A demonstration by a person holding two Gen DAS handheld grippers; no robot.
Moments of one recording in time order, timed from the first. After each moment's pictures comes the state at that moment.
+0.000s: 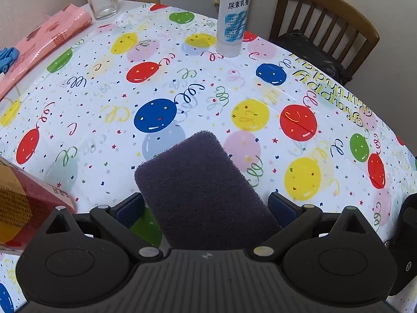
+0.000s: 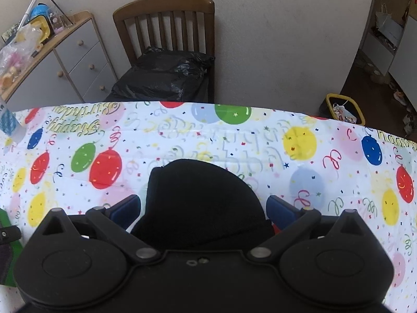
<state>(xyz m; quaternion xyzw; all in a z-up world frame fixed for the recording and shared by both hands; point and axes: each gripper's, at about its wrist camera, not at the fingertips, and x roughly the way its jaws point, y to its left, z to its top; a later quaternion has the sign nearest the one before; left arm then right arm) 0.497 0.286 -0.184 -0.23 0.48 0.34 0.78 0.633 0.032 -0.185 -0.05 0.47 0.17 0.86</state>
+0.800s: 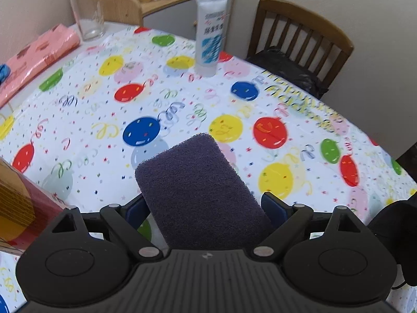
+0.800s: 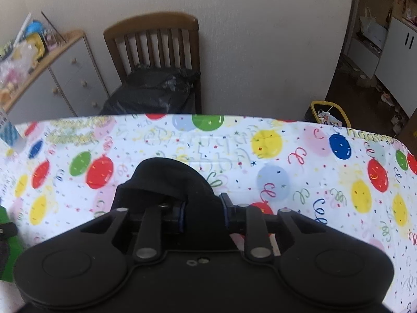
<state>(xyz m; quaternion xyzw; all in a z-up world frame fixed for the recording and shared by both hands) 0.486 0.271 -0.166 -0.22 0.44 0.30 0.82 0.609 0.001 -0.160 -0.03 0.44 0.16 0.88</state>
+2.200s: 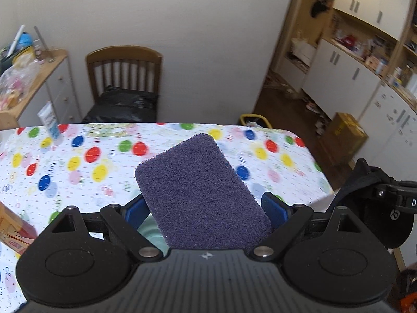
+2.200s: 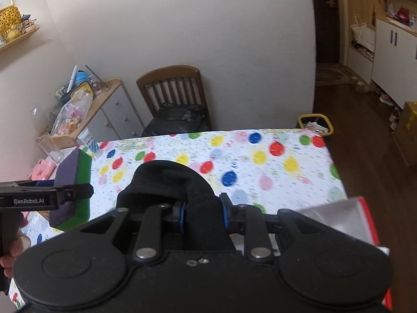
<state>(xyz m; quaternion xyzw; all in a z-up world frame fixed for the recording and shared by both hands) 0.377 0.060 0.020 -0.08 0.40 -0.02 0.91 0.402 -0.213 0.017 0.04 0.39 0.21 0.90</state>
